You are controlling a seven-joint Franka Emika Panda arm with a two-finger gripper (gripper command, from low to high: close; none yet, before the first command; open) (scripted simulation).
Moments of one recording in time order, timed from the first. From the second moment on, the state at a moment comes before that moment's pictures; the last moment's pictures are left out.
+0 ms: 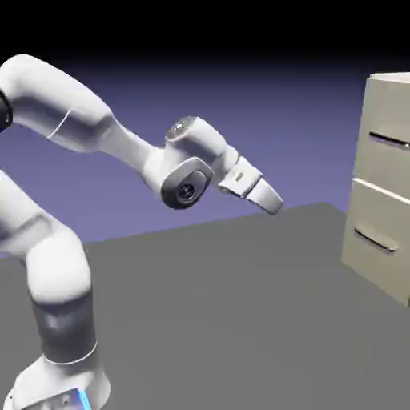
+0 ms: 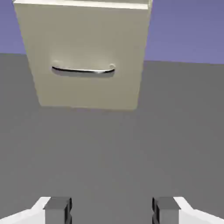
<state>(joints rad) -0.03 -0.58 0.04 -2.78 0.05 3.04 0.73</state>
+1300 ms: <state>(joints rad) -1.44 -0.79 1.28 -1.73 1.75 3.05 0.43</state>
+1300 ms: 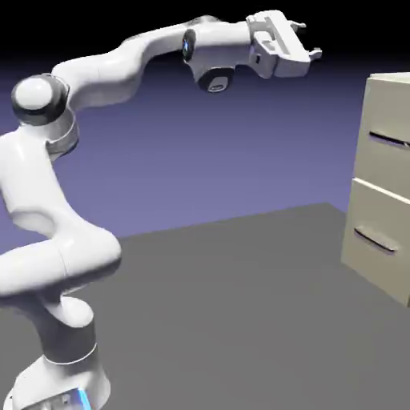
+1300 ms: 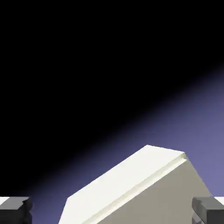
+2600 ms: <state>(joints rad) -2.49 -1.08 2.08 -0.84 2.53 3.09 0.70</state>
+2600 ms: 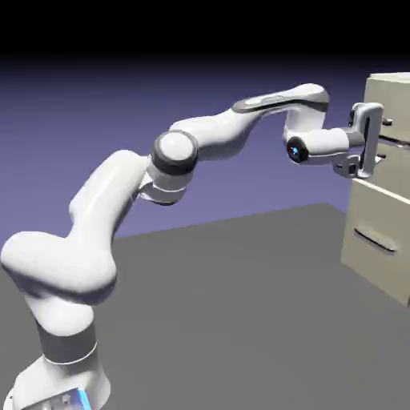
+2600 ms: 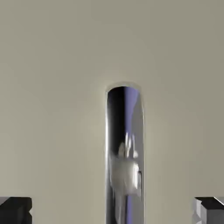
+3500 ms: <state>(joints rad) -2.57 -1.23 2.03 -0.66 2.21 3.13 1.15</state>
